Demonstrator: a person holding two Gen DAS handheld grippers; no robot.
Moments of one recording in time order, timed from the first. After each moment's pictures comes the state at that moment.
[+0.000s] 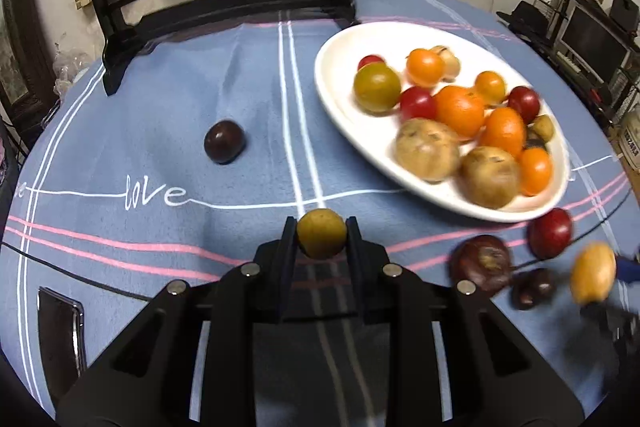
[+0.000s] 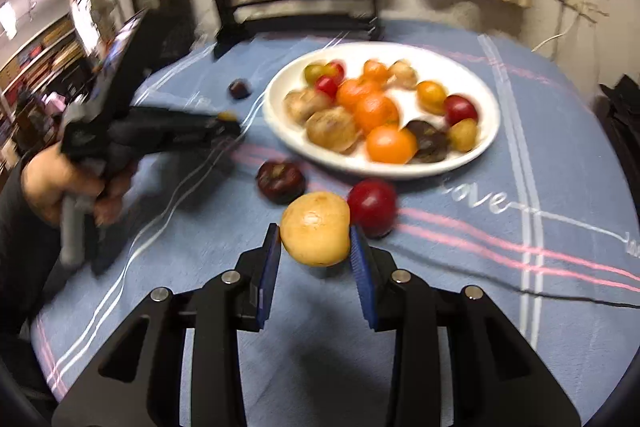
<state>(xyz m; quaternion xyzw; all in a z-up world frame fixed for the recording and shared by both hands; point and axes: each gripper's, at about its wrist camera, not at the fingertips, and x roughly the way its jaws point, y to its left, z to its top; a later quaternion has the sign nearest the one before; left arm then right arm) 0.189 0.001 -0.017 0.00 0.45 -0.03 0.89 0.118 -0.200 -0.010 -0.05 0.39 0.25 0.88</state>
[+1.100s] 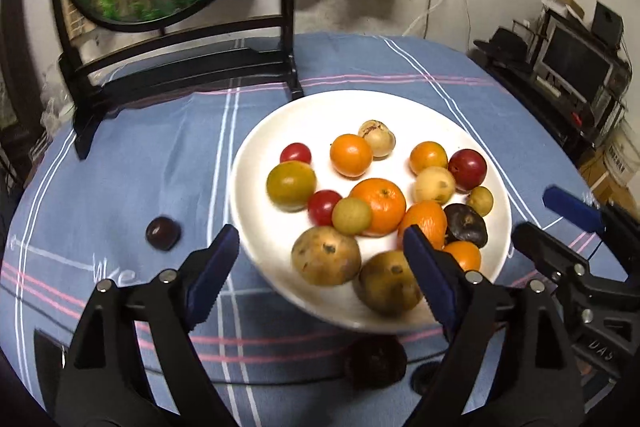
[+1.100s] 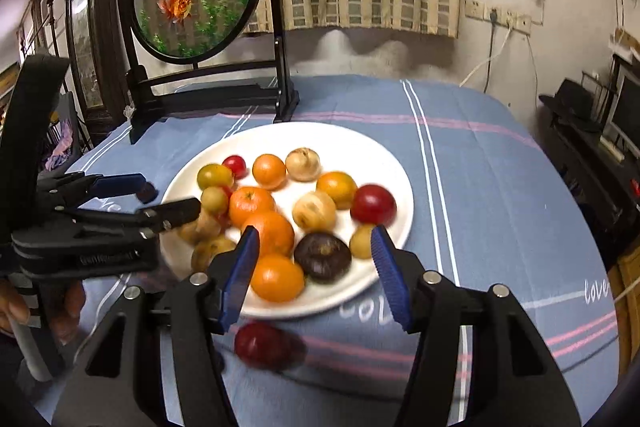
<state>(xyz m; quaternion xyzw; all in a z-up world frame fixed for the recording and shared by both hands) 0.219 -0.053 0.023 -0.01 0.39 -0.05 0.92 0.189 -0.226 0.014 -0.01 0.32 0.15 0.93</state>
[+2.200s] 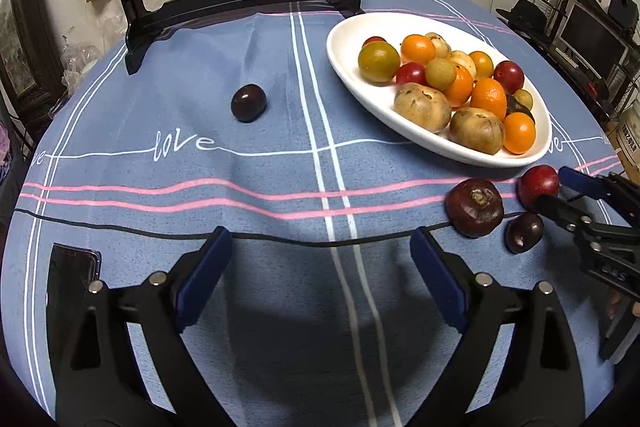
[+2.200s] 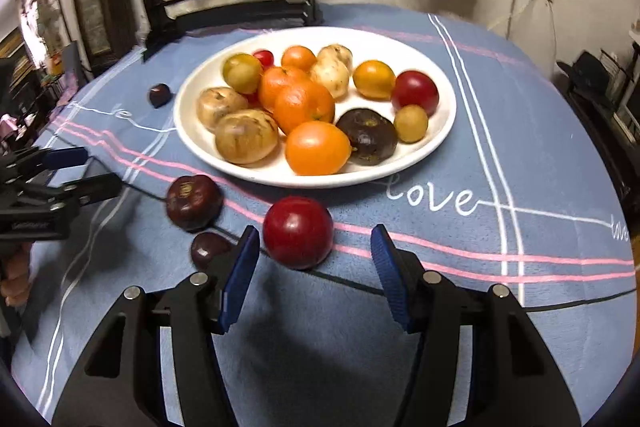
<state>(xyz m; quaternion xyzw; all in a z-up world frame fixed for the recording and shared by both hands) 0.147 0.016 -0.021 0.00 0.46 -0.02 0.89 0.162 -0.197 -0.041 -0.05 0.42 0.16 0.89</state>
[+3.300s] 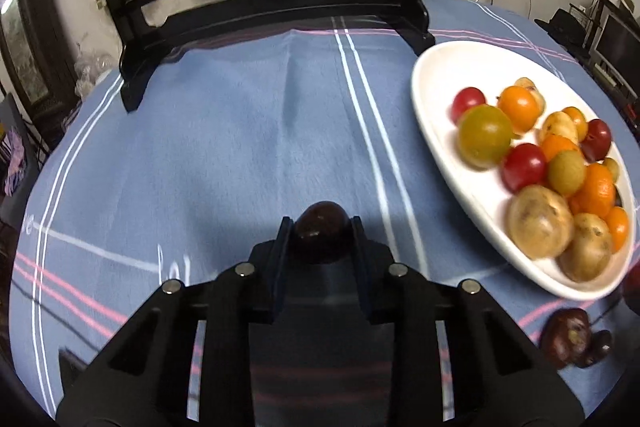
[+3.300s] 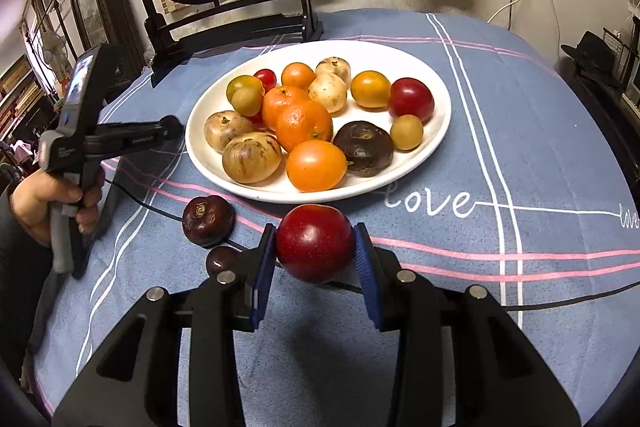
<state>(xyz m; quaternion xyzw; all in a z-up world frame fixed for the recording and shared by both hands) 0.246 0.043 -0.035 0.01 0.45 0.03 0.89 0.159 -0.215 -0.024 0.00 0.41 0.19 0.89</state>
